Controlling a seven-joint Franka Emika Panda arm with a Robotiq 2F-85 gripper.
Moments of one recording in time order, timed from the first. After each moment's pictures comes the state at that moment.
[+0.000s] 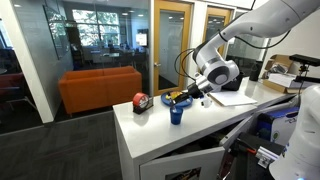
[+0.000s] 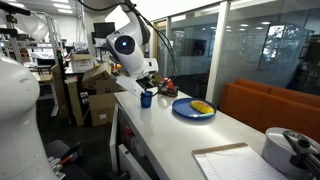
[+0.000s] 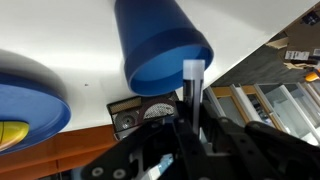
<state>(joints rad) 0.06 -0.06 0.01 -2.52 2.15 2.87 -1.93</state>
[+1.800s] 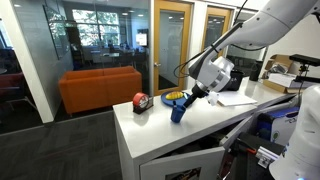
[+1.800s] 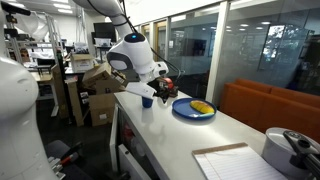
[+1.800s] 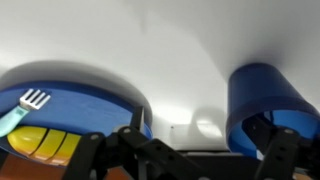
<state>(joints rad) 0.04 0.02 -0.01 -2.60 1.33 3.14 -1.34</state>
